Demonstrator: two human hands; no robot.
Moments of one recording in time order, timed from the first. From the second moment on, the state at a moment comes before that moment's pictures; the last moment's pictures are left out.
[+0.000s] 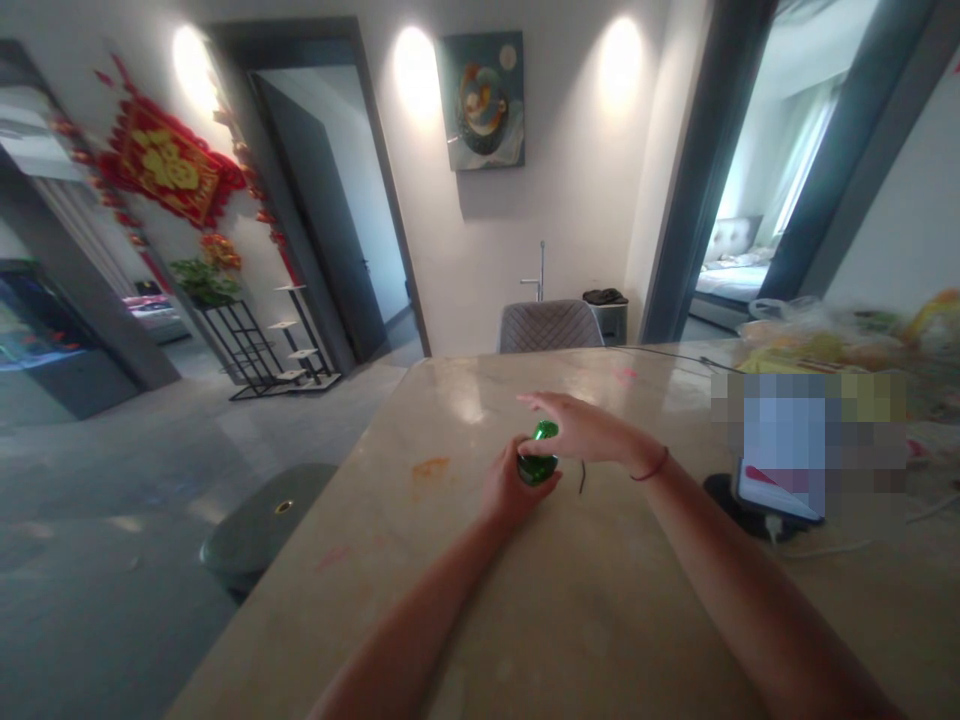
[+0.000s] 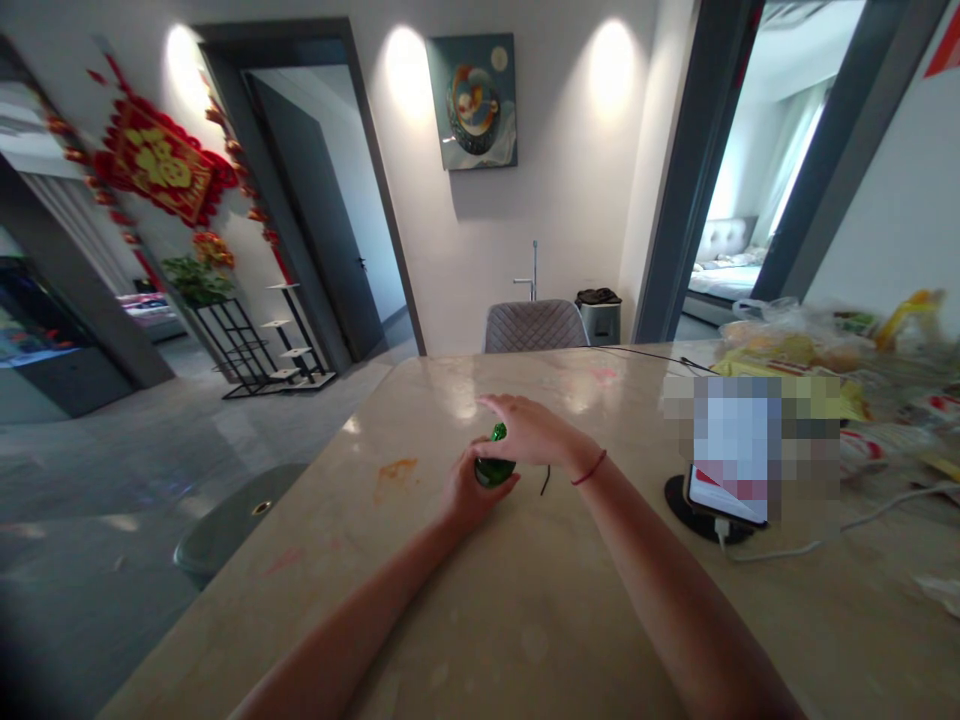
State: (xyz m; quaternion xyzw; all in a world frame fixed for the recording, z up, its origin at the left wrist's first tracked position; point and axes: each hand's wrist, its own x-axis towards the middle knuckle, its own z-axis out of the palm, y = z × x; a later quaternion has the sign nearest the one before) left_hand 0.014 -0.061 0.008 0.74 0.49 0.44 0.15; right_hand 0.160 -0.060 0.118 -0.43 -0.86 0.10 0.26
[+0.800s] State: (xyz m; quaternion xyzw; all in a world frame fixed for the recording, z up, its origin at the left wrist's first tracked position) left_hand 0.013 -0.060 0.009 0.74 0.48 0.44 0.15; right_hand 0.174 -0.055 0.114 -0.47 -0.83 0.16 0.24
